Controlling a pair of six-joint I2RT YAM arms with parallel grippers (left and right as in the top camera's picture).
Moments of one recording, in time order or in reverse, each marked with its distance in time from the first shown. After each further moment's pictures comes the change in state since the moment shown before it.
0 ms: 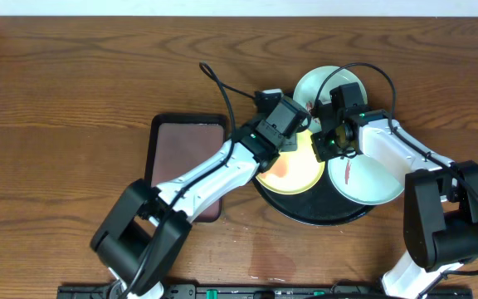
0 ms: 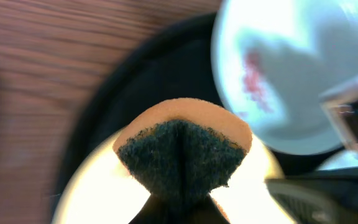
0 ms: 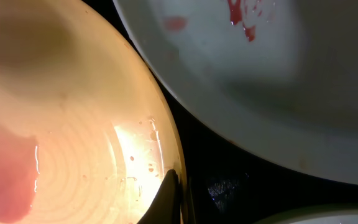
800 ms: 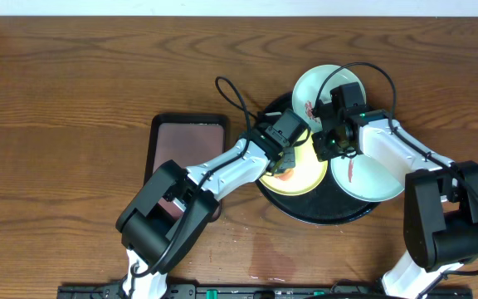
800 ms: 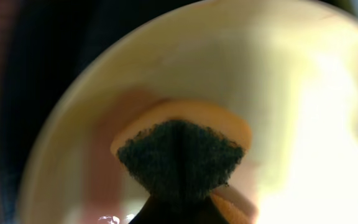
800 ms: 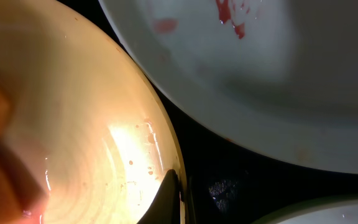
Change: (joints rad) left arm -0.002 0.140 0.009 -0.160 0.087 -0.039; right arm 0.000 0.000 -0.001 0.005 0.021 -0.001
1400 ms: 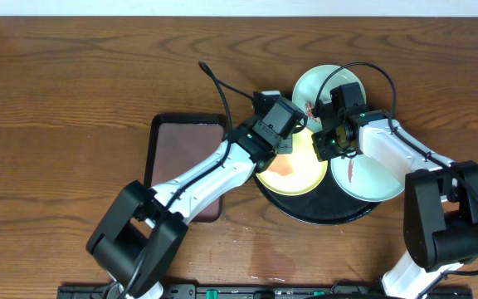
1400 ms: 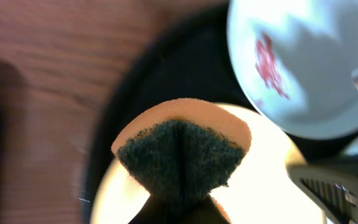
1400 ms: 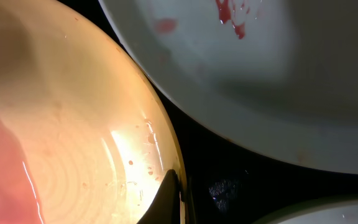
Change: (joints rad) left arm 0.014 -0.163 -0.026 0.099 -0.092 0.094; right arm 0.000 0.000 0.000 0.001 0.000 0.000
